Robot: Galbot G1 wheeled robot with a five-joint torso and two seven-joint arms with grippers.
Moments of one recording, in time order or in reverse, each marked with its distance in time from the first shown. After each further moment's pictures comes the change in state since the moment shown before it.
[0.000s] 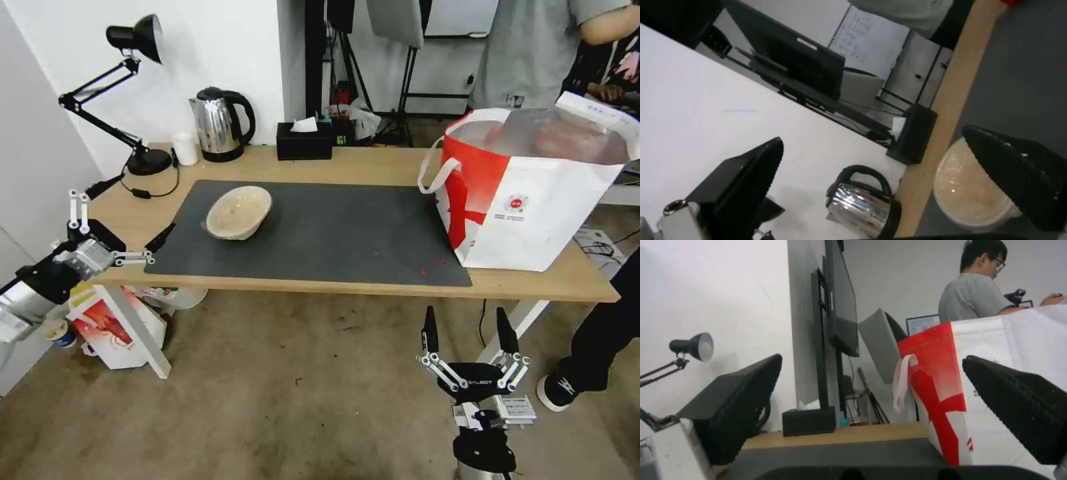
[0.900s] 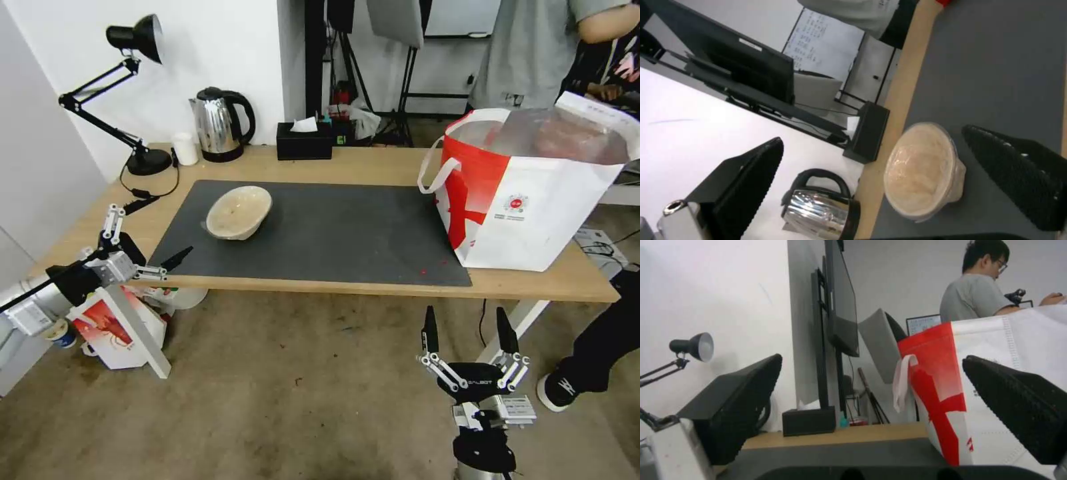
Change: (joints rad) left arm -0.031 0.075 0.097 0.068 0.021 -0.031 0.076; right arm 0.000 0.000 0.000 0.000 0.000 0.000 0.000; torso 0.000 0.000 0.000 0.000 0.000
